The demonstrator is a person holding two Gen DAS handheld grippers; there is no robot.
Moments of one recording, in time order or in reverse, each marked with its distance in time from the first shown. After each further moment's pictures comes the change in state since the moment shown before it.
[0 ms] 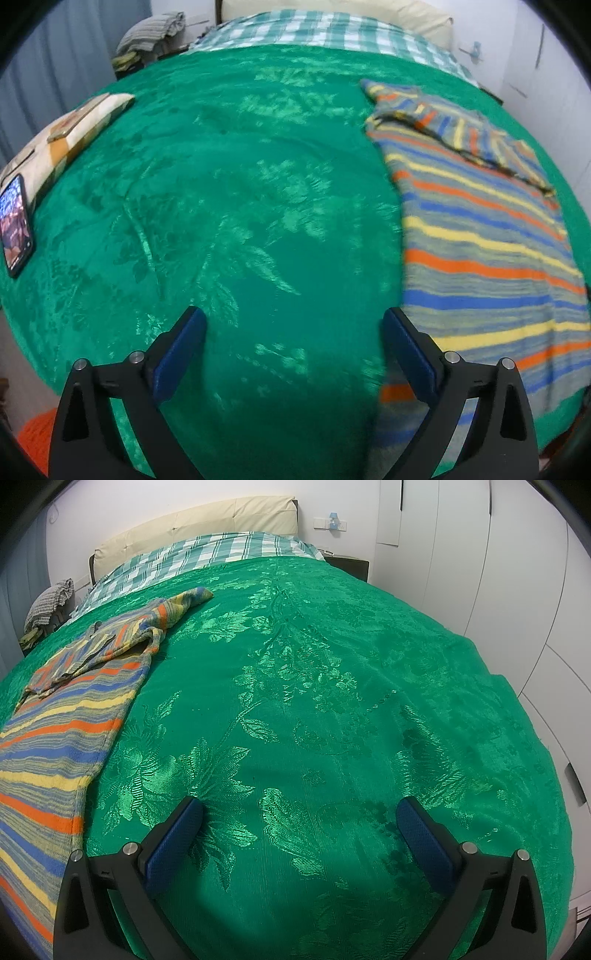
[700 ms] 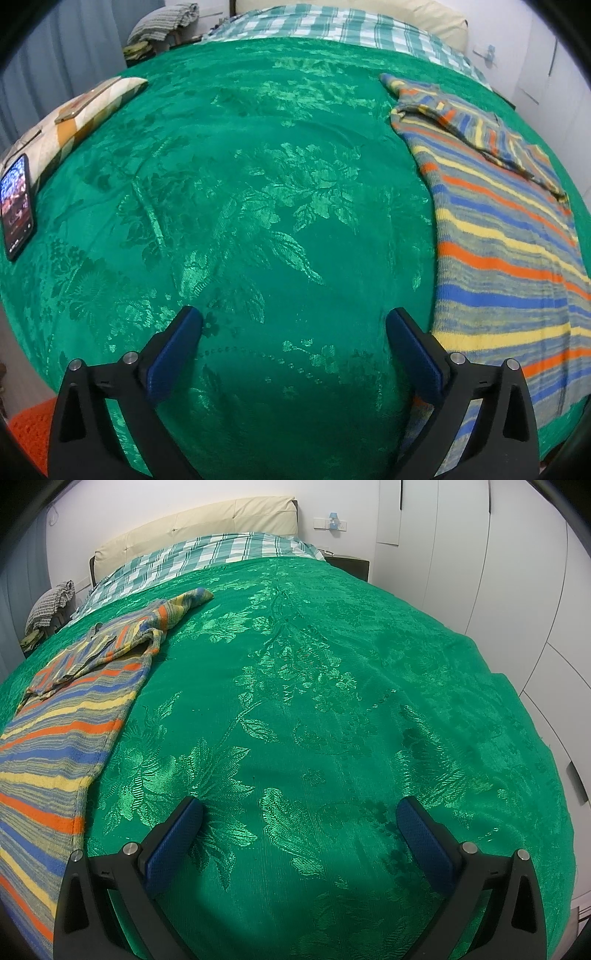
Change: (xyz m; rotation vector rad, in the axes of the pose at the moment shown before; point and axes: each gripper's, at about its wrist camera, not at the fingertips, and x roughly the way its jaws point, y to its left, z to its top) left arm 0.007 0.013 -0.010 -0.030 0.013 0.010; right arm -0.001 -0.001 0.000 0.004 -0.001 0.002
